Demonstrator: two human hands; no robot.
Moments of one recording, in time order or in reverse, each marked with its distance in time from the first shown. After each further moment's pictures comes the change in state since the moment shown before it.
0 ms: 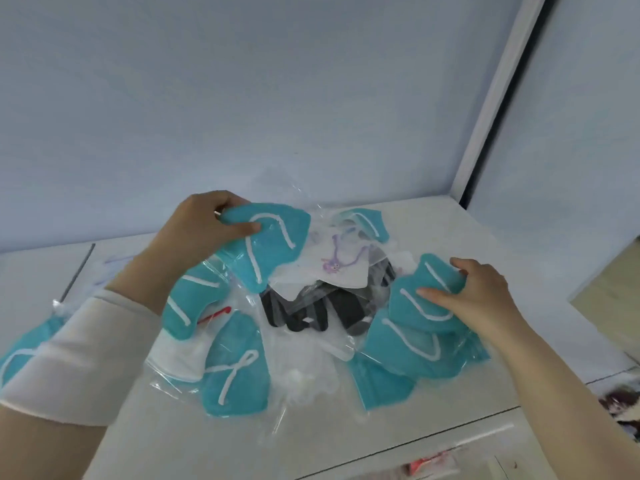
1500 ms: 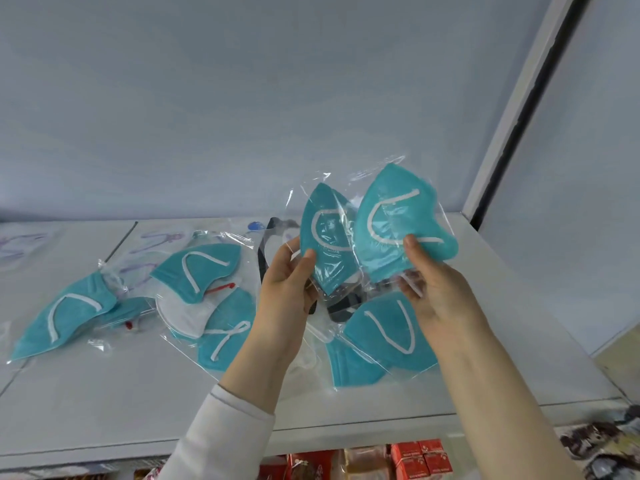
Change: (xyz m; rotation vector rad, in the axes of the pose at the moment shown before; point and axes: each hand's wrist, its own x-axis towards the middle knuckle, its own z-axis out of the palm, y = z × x) left_hand -0.103 0.066 0.111 -1.245 0.166 -0.196; right_hand -0.042 -0.056 -0.015 1.301 -0.262 0.079
